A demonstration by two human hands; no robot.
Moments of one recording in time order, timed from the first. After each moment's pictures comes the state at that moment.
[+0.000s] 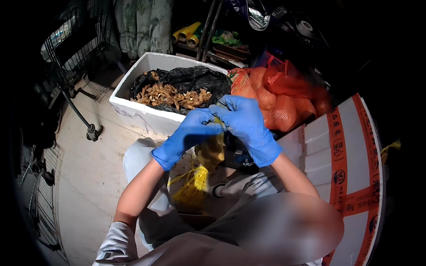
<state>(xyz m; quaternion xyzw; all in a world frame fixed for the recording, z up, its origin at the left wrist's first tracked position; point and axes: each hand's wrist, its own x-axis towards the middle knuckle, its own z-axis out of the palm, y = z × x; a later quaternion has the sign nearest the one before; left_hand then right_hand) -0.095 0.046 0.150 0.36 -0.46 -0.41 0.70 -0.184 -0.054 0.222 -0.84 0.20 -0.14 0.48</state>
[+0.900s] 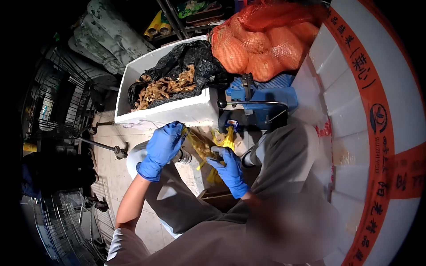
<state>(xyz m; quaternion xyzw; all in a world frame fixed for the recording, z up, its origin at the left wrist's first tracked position) -0.131 0.055 0.104 0.74 -0.66 0.02 0.12 -0.306 0.003 -0.014 -0.72 0.32 -0.32 0.53</state>
